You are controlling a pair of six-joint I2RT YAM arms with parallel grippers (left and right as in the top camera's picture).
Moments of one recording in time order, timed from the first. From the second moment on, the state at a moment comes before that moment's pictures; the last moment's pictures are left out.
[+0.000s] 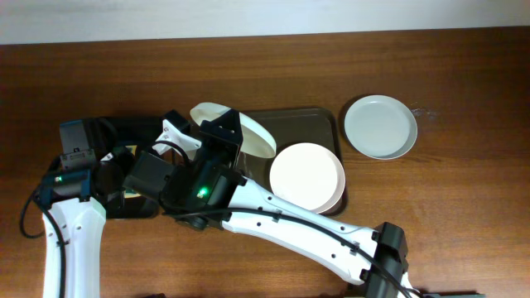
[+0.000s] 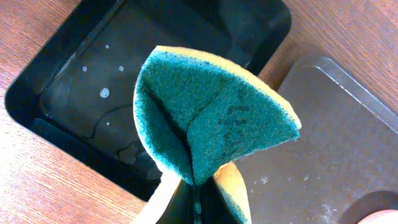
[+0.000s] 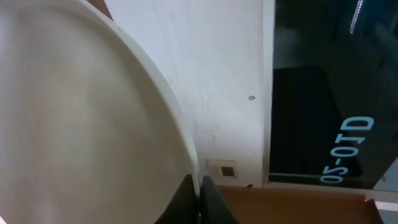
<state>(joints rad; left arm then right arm) 0.20 1.27 1.09 -0.93 -0.01 -0.47 1.14 2.04 2.11 -1.20 1.30 -0.29</state>
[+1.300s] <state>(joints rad) 0.20 1.27 1.09 -0.93 0.01 -0.47 0.25 1.92 1.36 -1.08 -0.10 0.16</state>
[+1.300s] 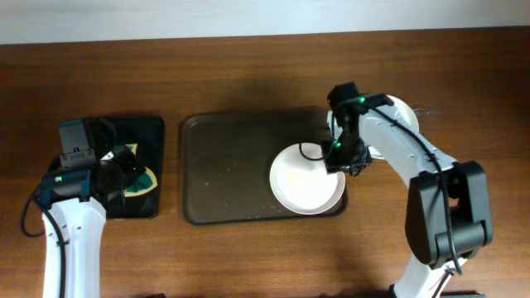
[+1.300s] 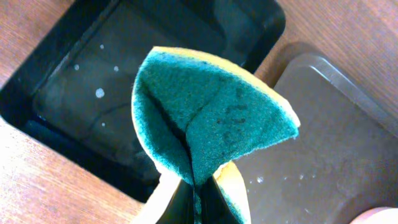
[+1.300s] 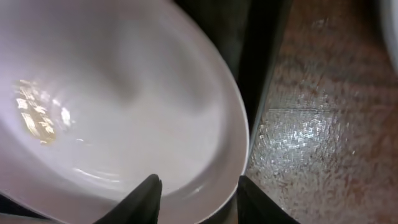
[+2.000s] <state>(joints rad) 0.20 1.27 1.09 -0.92 0.01 -0.47 0.34 1.92 1.25 -0.89 -0.17 0.23</state>
